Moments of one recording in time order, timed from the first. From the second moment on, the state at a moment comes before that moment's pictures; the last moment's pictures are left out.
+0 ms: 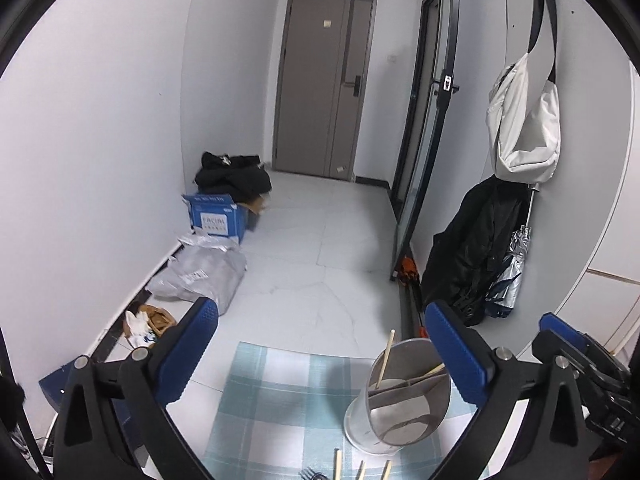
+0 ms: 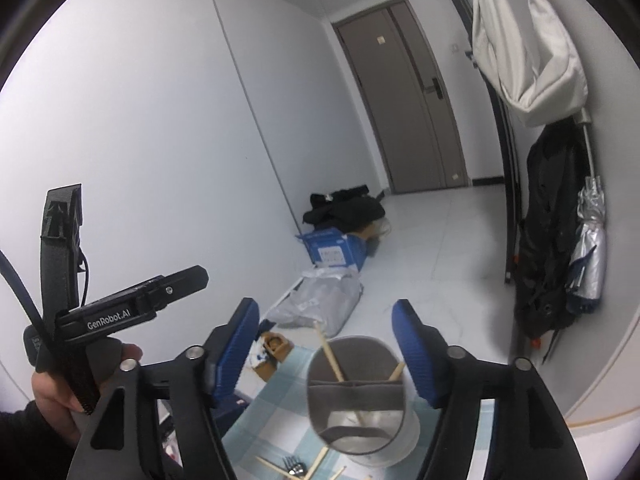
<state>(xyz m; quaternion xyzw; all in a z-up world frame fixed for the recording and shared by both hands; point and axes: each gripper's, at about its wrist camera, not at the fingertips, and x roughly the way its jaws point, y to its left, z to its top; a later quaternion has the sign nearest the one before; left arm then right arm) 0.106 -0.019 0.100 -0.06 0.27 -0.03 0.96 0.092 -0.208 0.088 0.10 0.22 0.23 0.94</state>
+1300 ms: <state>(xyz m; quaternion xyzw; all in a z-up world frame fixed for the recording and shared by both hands) 0.032 0.010 -0.030 -0.09 0.34 0.00 0.94 0.023 -0.198 -0.047 0.09 0.35 0.15 0.92</state>
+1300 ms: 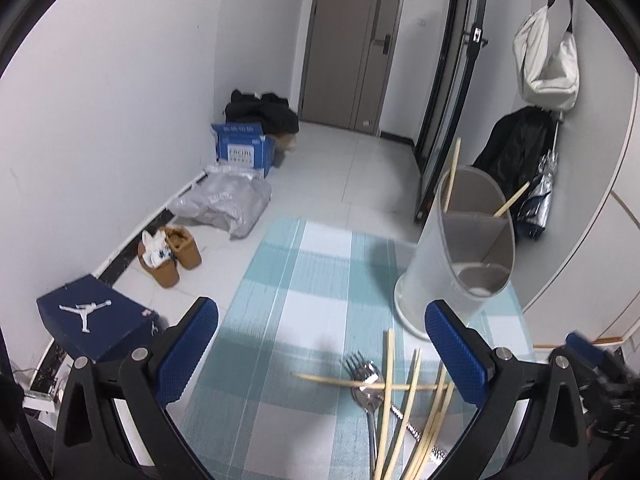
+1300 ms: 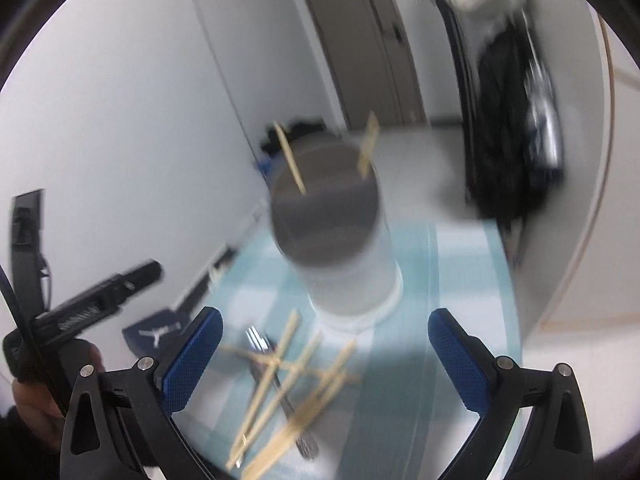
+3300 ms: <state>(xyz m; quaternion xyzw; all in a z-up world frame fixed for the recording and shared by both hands) 0.093 -0.004 -0.080 -0.10 0.51 -0.07 0.85 0.068 -0.242 -0.113 0.26 0.44 0.13 0.85</state>
